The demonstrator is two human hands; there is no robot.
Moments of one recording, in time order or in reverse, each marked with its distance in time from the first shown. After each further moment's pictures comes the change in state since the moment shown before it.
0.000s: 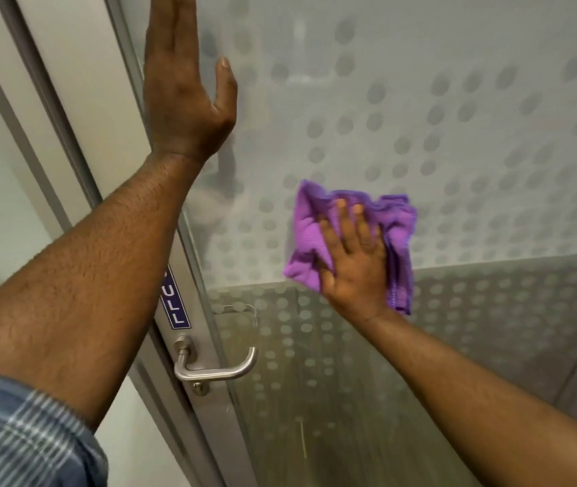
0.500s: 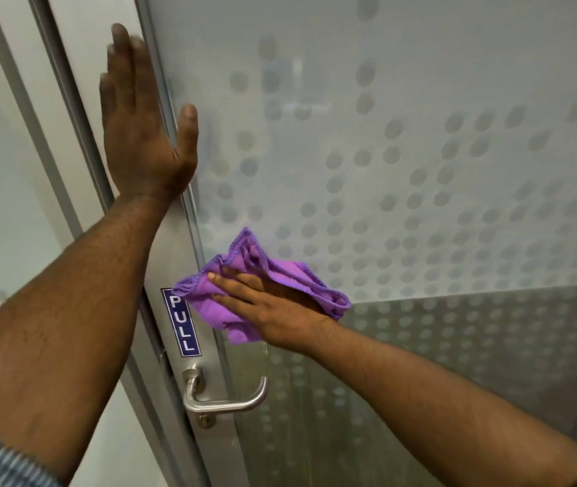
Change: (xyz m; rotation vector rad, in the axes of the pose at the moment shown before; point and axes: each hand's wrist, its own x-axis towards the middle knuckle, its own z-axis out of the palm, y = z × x) left_hand -0.007 -0.082 -0.013 0.091 0.134 0.048; right_hand 0.042 -0.089 0.036 0.100 -0.551 -0.587
